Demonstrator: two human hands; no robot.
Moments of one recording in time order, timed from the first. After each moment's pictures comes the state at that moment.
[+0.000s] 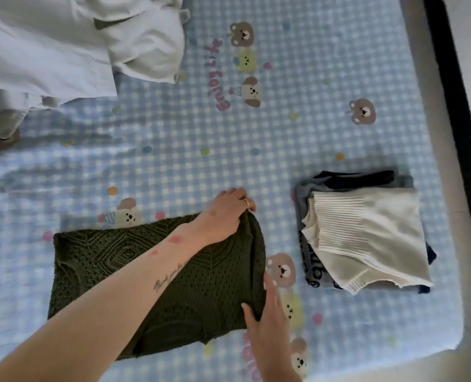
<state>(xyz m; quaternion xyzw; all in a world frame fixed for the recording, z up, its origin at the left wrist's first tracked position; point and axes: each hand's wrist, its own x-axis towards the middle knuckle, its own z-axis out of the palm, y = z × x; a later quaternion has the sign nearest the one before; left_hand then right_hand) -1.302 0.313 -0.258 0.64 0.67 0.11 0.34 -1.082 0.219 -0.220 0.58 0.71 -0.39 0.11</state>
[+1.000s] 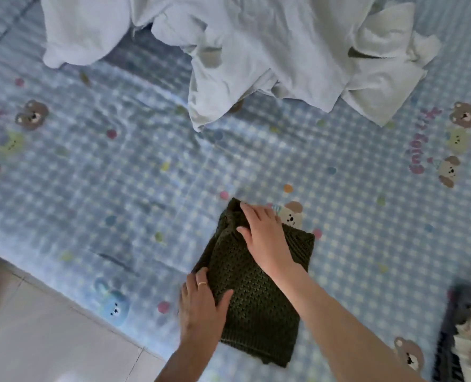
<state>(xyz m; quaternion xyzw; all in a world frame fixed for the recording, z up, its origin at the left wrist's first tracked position) -1.328 -0.018 -0.246 -0.01 0.93 0.16 0.33 -1.388 0.155 -0.259 0.10 0.95 -0.24 0.16</state>
